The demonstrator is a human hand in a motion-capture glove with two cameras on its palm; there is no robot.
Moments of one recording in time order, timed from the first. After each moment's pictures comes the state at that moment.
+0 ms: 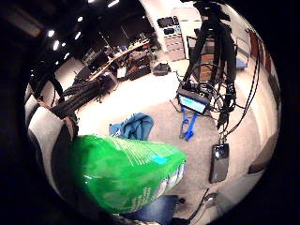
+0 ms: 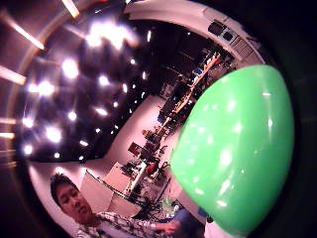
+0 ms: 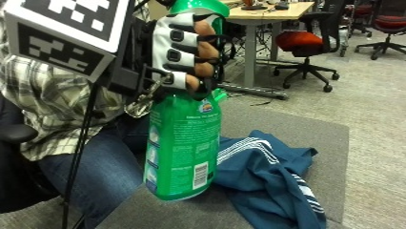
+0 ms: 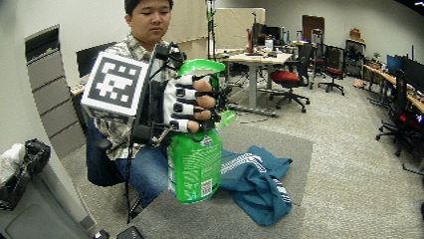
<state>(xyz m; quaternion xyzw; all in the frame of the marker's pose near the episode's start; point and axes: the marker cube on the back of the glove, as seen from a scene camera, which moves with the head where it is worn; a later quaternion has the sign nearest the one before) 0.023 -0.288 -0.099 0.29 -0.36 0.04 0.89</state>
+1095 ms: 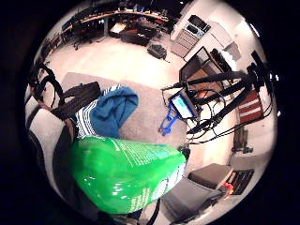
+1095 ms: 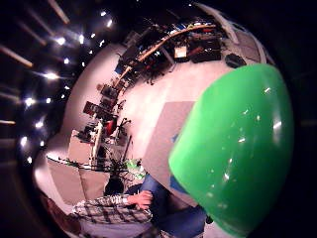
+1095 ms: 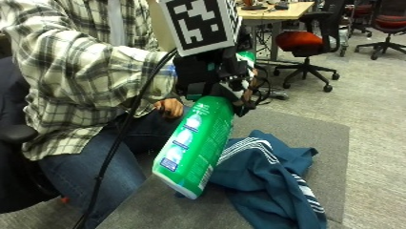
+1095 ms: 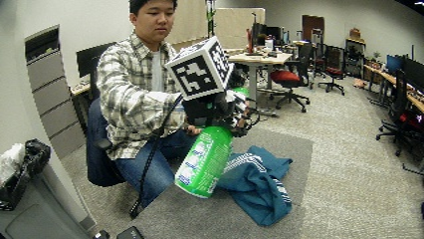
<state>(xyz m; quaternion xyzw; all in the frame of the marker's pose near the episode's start) -0.076 -0.320 -0.054 0.11 -0.12 -0.09 0.98</state>
